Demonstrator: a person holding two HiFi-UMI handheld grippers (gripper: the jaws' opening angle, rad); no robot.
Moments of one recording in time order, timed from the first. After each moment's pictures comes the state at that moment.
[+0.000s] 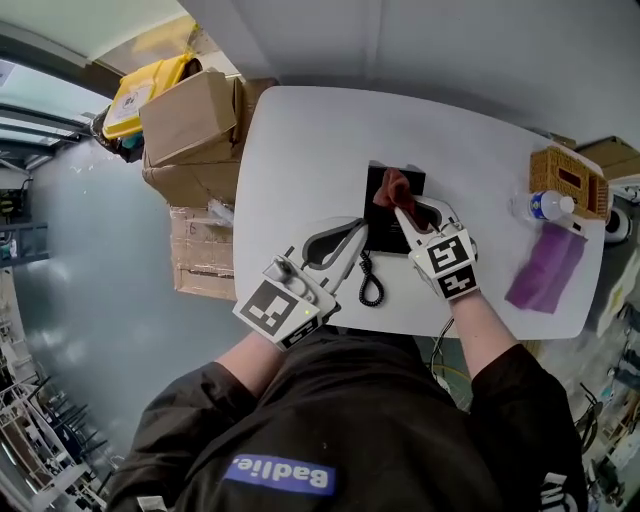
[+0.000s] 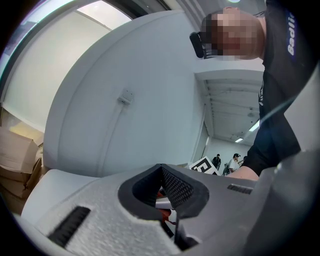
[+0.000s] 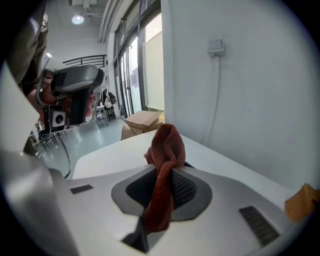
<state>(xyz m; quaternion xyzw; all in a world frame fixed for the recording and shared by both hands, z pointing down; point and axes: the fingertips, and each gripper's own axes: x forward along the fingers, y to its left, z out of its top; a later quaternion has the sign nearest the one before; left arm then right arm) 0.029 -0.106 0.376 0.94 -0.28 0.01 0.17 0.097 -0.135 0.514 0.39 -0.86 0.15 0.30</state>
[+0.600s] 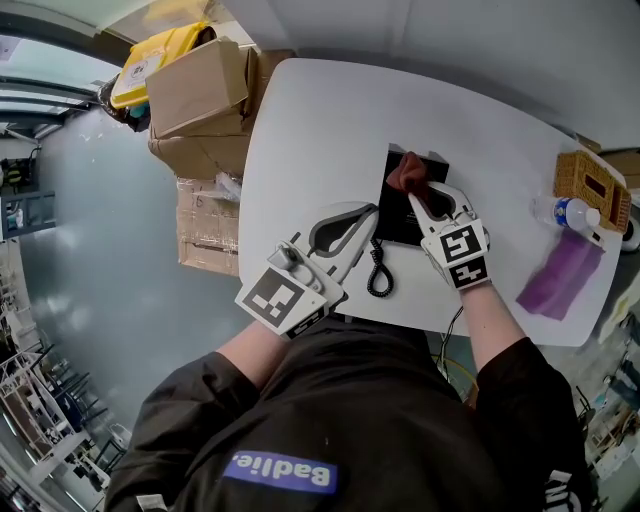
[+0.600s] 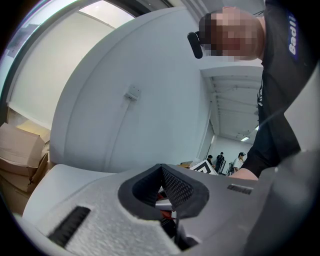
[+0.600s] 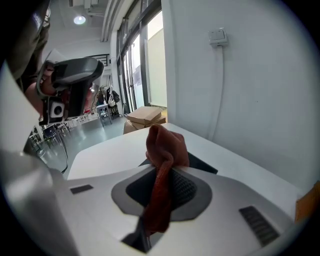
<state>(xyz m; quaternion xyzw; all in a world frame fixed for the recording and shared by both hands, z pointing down) 0.022 -0.119 0.392 0.93 -0.31 0.02 0.19 0.091 -0.148 0.546 0.37 -0.86 0.15 0.31</state>
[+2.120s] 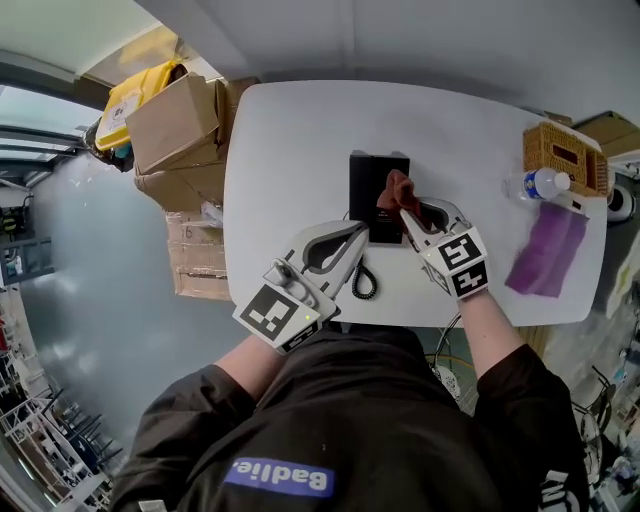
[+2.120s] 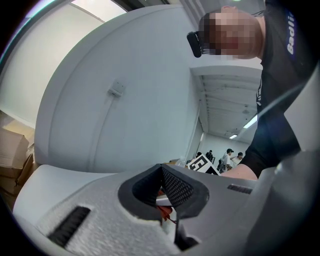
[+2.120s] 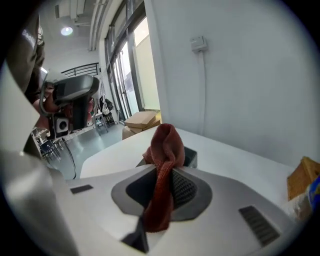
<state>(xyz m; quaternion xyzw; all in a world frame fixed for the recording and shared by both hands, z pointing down) 0.059 -0.085 0.385 0.95 -0.25 0.03 0.17 0.136 -0.108 0.530 0.40 -0.85 0.20 0.28</state>
